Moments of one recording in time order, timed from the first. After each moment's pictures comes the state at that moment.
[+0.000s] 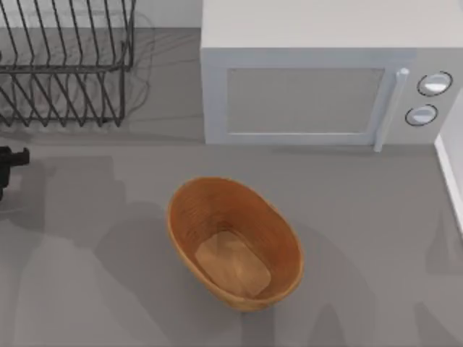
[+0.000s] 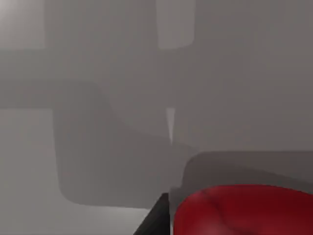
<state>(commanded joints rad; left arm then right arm) 0.19 2.03 1.30 -0.75 0.02 0.08 0.00 0.00 0.00 0.00 0.00 0.00</state>
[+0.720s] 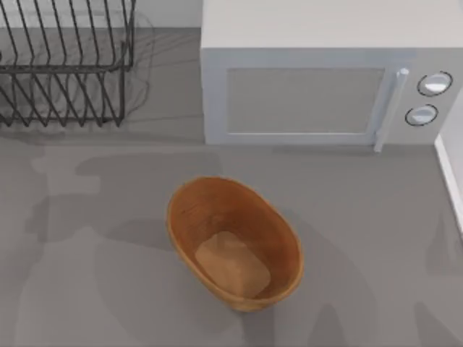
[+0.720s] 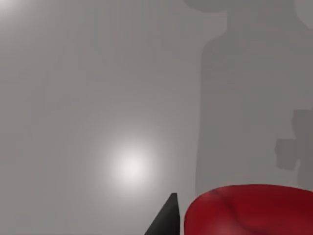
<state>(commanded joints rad) 0.18 1.90 1.70 -1.29 0.01 0.07 0.00 0.00 0.00 0.00 0.00 0.00</state>
